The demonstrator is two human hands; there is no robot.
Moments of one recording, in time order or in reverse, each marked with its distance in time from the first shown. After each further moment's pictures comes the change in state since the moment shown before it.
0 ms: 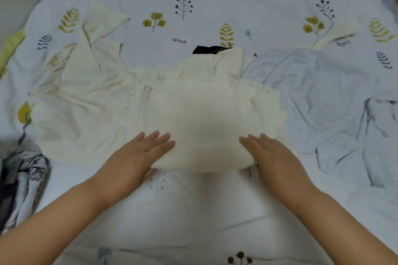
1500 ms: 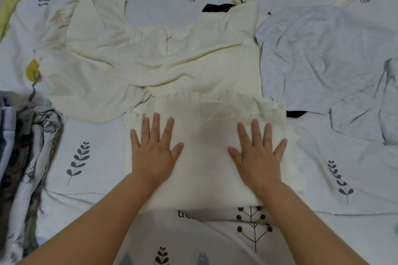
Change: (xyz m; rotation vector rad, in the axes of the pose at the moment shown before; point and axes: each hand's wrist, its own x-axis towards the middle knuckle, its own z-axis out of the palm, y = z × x) left_hand -0.033 0.039 0.100 0.028 -0.194 -0.672; right_hand -0.030 -0.048 0.101 0.018 -0.116 0.332
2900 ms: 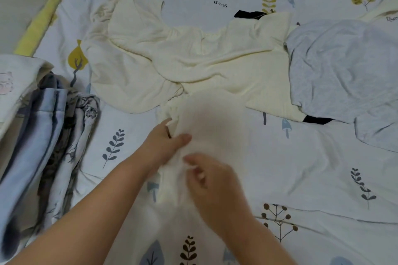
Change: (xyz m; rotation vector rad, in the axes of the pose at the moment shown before) left_hand -0.025 -0.050 -0.060 -1.357 -0.202 -0.187; right_hand -0.092 -0.147 -0.047 0.696 0.006 -0.341
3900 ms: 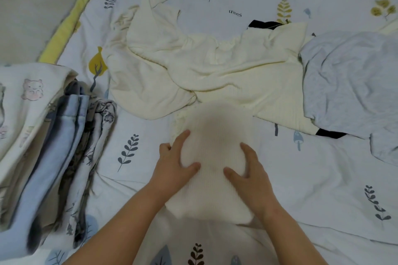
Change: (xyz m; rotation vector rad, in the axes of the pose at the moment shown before) left_hand -0.007 -0.039 0.009 0.477 0.160 0.157; right_hand 0.026 0.080 -0.012 0.175 0.003 0.364
